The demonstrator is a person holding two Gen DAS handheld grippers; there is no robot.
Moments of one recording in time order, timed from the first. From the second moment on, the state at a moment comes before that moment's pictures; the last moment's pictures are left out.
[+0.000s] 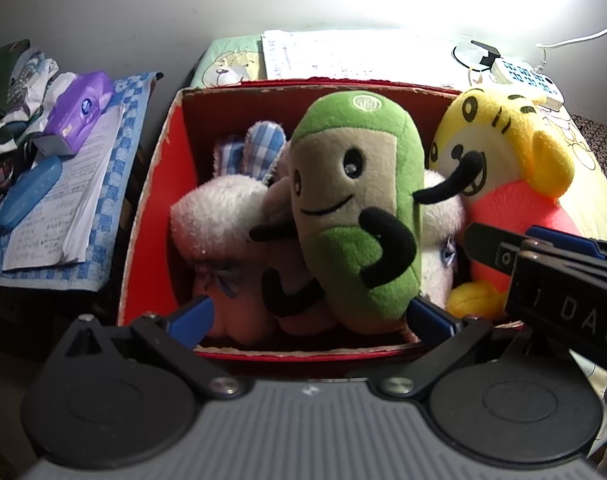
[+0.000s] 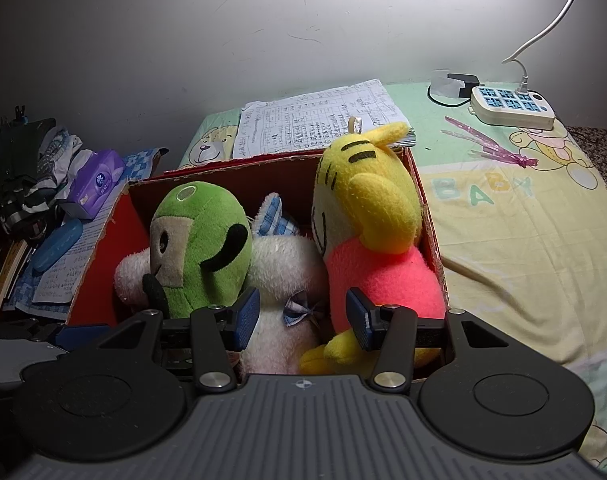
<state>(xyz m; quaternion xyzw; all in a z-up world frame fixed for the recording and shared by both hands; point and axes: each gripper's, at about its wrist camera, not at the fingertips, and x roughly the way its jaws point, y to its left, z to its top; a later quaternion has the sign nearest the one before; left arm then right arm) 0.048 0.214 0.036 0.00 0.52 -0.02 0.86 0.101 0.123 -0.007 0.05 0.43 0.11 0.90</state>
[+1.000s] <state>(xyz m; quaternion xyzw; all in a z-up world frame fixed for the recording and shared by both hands) 0.055 0.209 0.036 0.00 0.51 -0.03 0.86 0.104 0.121 -0.009 0.06 0.42 0.11 0.90</state>
